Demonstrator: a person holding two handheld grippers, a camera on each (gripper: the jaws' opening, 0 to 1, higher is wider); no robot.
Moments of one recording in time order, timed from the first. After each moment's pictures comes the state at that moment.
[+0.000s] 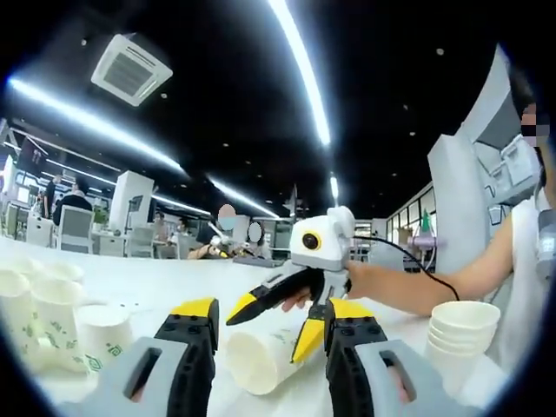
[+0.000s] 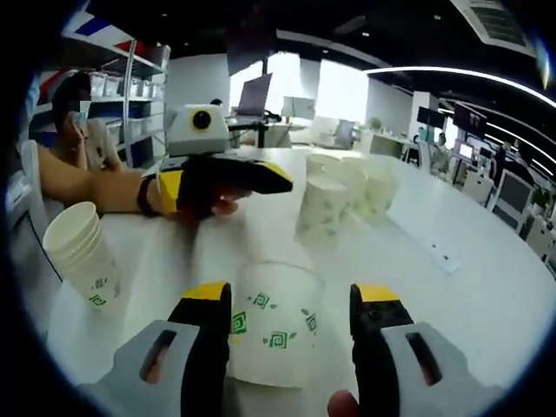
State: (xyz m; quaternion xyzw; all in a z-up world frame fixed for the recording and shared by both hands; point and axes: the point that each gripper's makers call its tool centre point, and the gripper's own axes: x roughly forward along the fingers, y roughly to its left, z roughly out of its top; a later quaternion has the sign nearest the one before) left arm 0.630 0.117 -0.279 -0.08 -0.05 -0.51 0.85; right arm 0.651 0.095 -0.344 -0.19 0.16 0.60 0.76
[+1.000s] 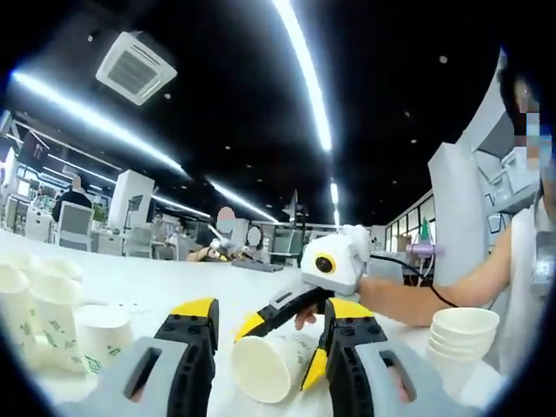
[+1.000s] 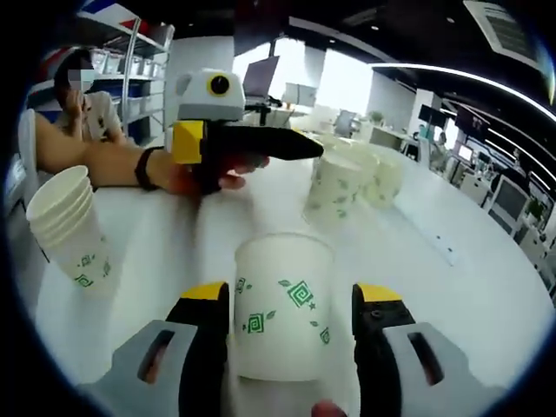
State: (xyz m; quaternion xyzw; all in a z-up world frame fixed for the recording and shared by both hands) left arm 0.639 0.122 -0.276 -0.10 -0.06 -0.51 0.85; right arm 0.645 0.091 -0.370 -0.23 0.17 0.58 0.76
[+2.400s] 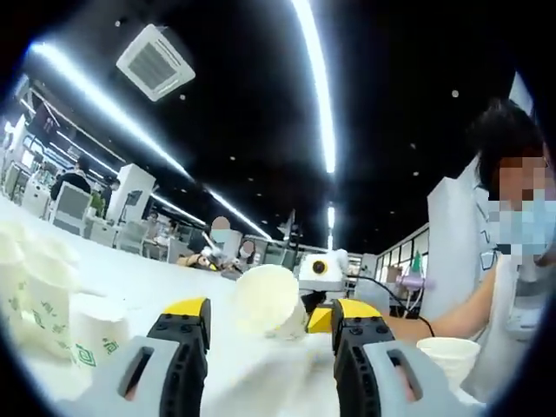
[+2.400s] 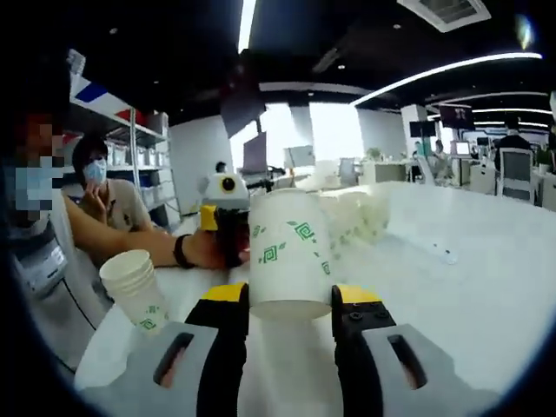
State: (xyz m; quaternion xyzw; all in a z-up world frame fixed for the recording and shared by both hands) left arm 0.648 0.138 -0.260 -0.19 -0.06 -0.52 0.83; right arm 0.622 0.061 -0.295 0.01 0.08 0.64 0.76
